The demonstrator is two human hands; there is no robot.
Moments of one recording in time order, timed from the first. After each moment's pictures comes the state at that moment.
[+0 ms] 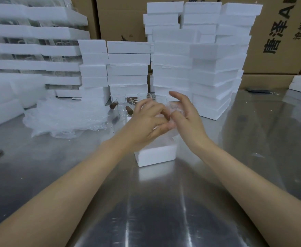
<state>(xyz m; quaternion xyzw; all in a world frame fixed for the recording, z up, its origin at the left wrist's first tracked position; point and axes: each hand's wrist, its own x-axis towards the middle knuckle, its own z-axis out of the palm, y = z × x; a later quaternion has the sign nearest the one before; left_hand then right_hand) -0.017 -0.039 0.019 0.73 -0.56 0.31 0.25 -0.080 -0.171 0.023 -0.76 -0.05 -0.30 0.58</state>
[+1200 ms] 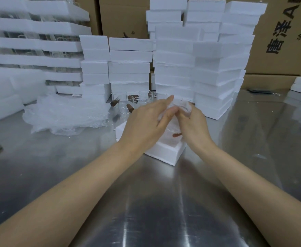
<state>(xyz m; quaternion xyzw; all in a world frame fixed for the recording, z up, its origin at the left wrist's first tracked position) -0.043 -0.046 0.026 0.81 -0.39 0.28 0.34 -0.075 -0.178 0.016 -0.77 0.02 -0.29 0.57</state>
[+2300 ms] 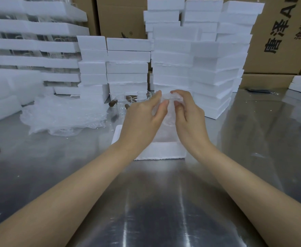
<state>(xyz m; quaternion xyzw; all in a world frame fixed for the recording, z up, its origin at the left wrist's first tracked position) -0.048 -0.049 0.033 0.78 -0.34 0.28 0.45 -0.077 -0.175 0.014 -0.80 -0.03 -0.41 0.43</state>
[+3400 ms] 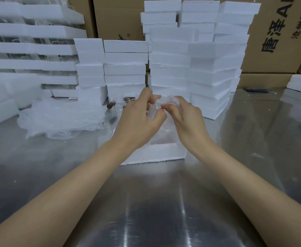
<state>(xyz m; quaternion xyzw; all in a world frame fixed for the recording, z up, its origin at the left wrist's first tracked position) -0.042 -0.041 0.034 0.79 -0.34 0.23 0.45 -0.081 -0.175 0.027 -0.84 -0.02 -0.34 0.42</state>
